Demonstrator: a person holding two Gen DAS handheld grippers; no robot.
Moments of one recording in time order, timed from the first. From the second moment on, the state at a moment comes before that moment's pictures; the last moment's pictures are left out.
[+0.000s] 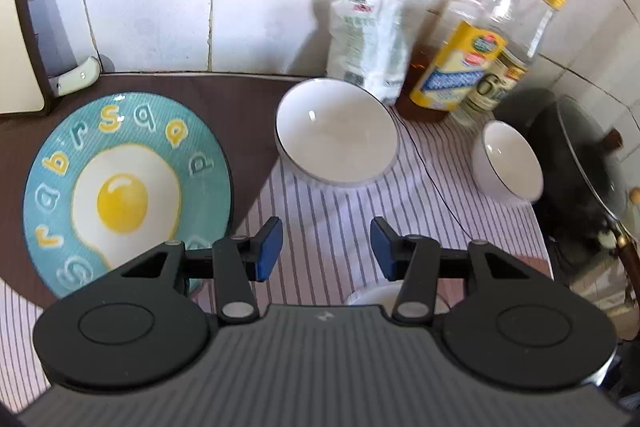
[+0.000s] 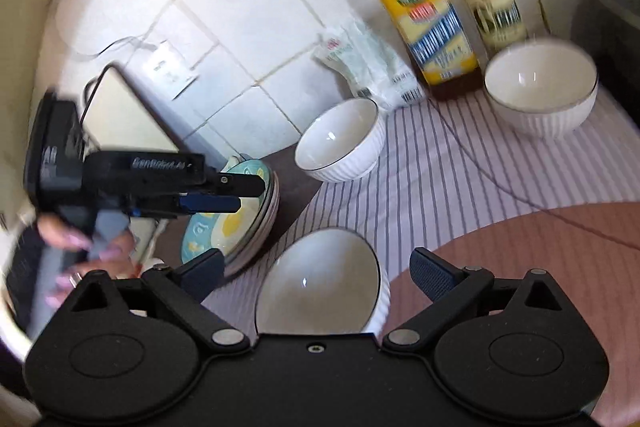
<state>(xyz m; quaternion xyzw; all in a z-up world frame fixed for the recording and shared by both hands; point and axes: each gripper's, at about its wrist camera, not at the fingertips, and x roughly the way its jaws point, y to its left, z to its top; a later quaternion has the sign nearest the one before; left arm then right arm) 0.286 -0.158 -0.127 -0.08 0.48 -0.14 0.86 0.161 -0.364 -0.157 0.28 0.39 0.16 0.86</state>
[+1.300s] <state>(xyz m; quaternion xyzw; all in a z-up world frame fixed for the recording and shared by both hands) 0.378 -0.187 -0.187 -0.02 0.47 -0.14 0.87 0.340 -0.349 -0.231 0.35 0.49 0.00 0.80</state>
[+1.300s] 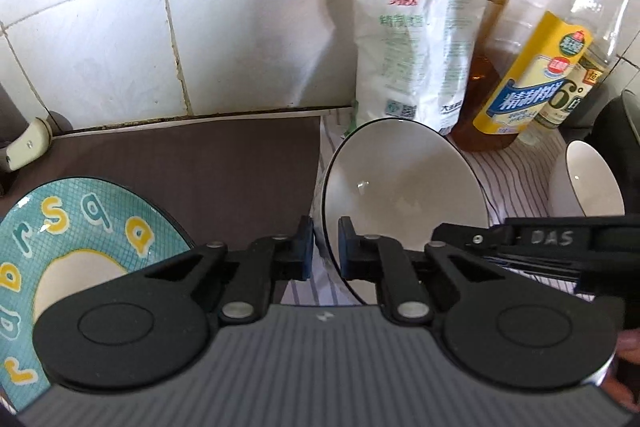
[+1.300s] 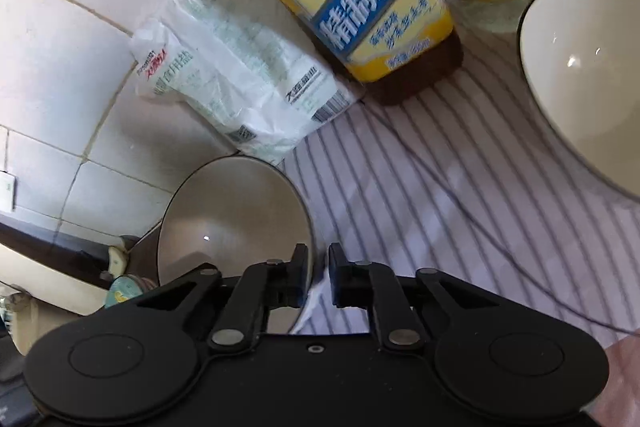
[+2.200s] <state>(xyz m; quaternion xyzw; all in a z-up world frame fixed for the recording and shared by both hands) 0.244 -0.174 -0.086 0.02 0.46 -0.20 0.87 0.187 -0.344 -0.135 0.34 0.38 0.02 0.86</state>
